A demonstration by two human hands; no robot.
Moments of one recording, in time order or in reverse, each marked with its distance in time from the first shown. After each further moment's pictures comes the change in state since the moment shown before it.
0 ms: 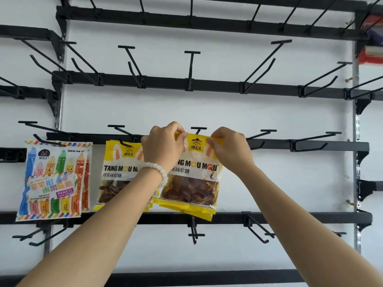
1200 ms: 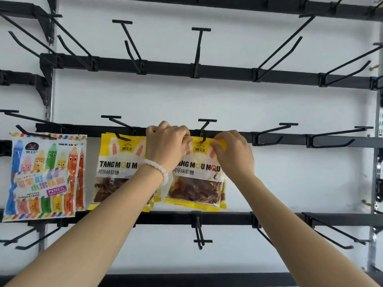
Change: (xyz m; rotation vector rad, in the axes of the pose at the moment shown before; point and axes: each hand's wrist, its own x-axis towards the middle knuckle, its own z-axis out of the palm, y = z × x) left_hand 0.008 -0.033 0.035 0.223 -0.080 0.236; right_hand 0.005 0.027 0.047 -0.160 0.093 -0.041
